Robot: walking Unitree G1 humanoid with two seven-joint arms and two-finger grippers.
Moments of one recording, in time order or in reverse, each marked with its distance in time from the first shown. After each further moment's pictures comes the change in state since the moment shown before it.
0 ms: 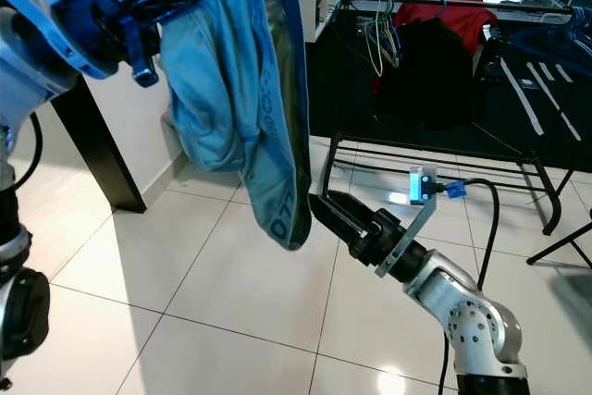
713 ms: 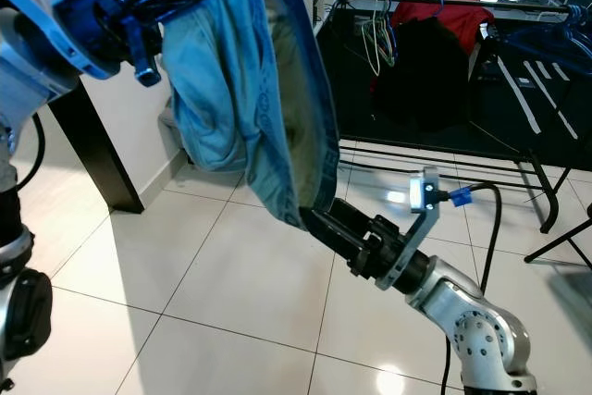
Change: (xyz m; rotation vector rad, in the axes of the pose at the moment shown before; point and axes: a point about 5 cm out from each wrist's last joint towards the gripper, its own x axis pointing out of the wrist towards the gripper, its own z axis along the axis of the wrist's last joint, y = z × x) left arm 0.001 -0.001 -0.001 -0.009 -0.007 0.009; right arm -0.002 0.017 -0.003 -0.019 0.034 0.115
